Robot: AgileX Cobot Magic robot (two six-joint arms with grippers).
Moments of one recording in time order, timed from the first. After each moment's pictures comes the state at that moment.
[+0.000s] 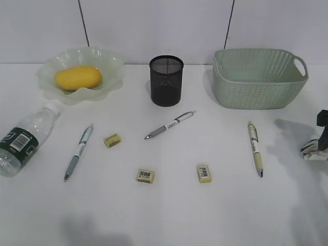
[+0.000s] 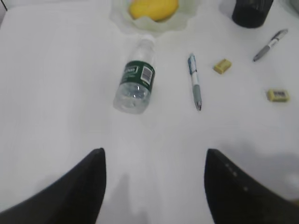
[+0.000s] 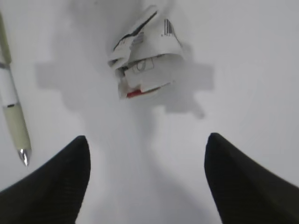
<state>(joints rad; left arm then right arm) -0.12 -0.01 -0.57 -0.03 1.18 0.02 0.00 1.54 -0.78 -0.06 0.58 0.35</state>
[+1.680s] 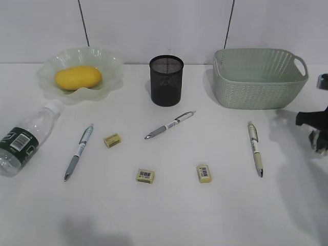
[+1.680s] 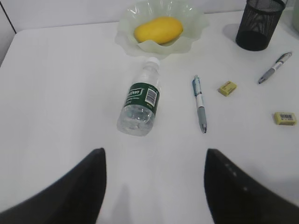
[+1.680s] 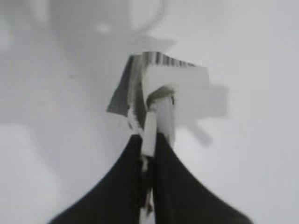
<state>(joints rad) -0.12 -0.01 -0.52 -0.02 1.07 0.01 0.00 1.85 -0.92 -0.22 0.46 0.49</state>
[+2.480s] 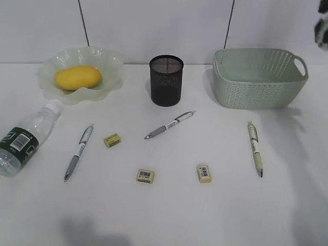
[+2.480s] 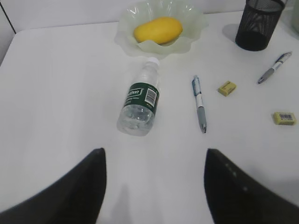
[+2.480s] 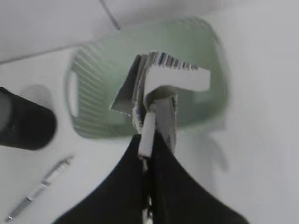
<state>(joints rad) -0.12 -0.01 -0.52 -0.02 1.07 0.01 0.03 1.53 -1.20 0.18 0.53 0.10</state>
